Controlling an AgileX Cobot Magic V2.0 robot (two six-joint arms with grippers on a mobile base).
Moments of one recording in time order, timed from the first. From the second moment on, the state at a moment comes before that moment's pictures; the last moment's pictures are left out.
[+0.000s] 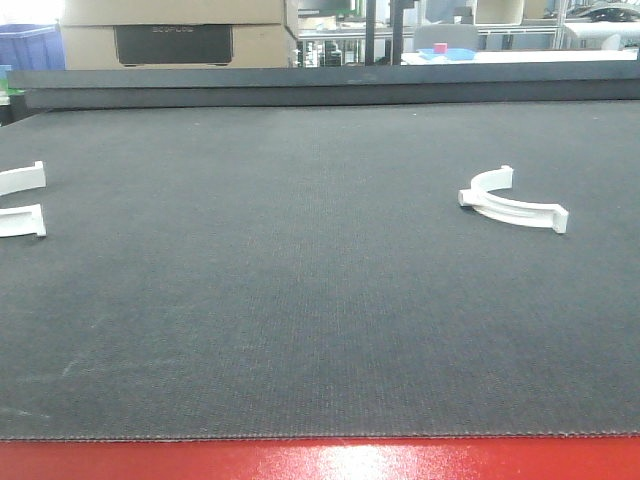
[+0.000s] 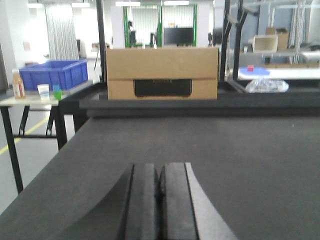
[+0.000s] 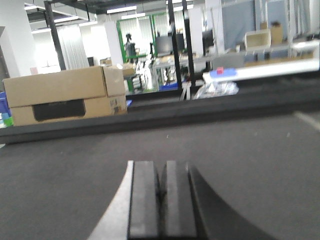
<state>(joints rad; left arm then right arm) 0.04 0.14 -0.43 0.04 0.30 0.01 -0.06 0.21 -0.38 0.27 0.18 -0.04</state>
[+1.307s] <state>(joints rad) 0.04 0.82 -0.61 0.04 -0.01 0.01 0.07 1.12 -0.80 0.29 0.27 -0.10</state>
